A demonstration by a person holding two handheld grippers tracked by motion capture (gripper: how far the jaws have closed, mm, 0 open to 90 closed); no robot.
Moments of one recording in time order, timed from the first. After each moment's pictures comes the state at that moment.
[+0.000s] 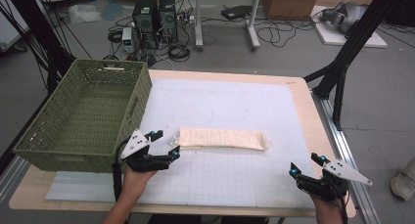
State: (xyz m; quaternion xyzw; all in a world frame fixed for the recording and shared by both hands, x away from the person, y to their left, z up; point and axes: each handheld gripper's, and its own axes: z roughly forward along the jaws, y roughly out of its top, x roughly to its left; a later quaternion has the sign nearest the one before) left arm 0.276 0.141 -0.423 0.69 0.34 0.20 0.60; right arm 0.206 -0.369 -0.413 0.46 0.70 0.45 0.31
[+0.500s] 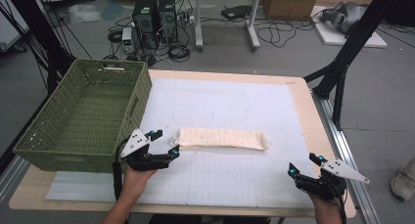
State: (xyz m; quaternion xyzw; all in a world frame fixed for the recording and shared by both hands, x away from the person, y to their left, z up) left arm 0.279 0.142 -0.424 0.69 0.35 0.20 0.60; right arm 0.210 -0.369 -0.417 0.46 0.70 0.45 0.30
